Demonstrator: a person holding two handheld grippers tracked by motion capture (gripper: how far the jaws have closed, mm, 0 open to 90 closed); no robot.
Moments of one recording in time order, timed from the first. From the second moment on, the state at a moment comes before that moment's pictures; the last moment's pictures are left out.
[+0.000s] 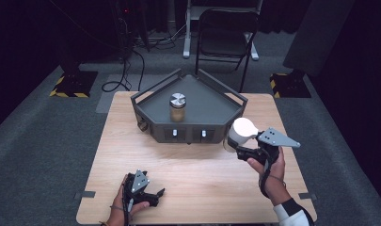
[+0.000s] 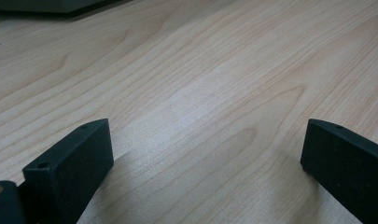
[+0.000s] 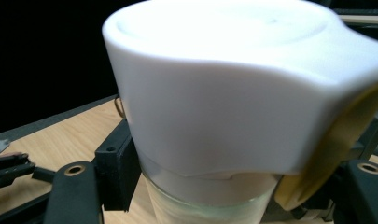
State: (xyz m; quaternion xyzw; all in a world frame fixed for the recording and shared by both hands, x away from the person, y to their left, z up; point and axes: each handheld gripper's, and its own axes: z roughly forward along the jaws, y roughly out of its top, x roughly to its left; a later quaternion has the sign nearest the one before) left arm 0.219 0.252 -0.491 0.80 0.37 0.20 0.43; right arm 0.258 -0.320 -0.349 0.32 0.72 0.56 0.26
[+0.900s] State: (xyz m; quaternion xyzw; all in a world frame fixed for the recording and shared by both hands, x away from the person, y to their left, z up) left arm 0.219 0.252 -0.491 0.80 0.37 0.20 0.43; right arm 0.320 -0.279 -0.313 0.33 0.71 0.55 0.28
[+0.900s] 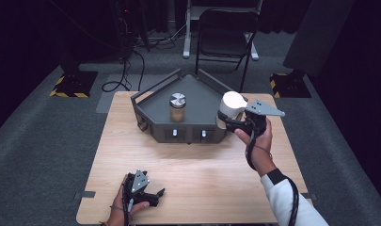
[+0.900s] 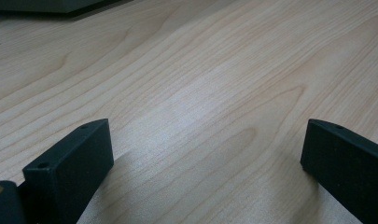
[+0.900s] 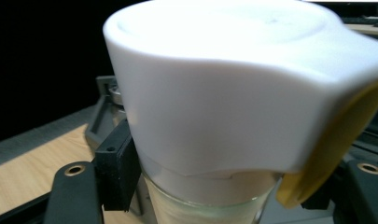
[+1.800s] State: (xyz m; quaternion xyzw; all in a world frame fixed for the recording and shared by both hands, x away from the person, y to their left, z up) left arm 0.219 0.252 -0.491 0.80 0.36 0.20 0.43; right arm 0.360 -0.260 -0.313 0.36 0.70 0.54 0.28
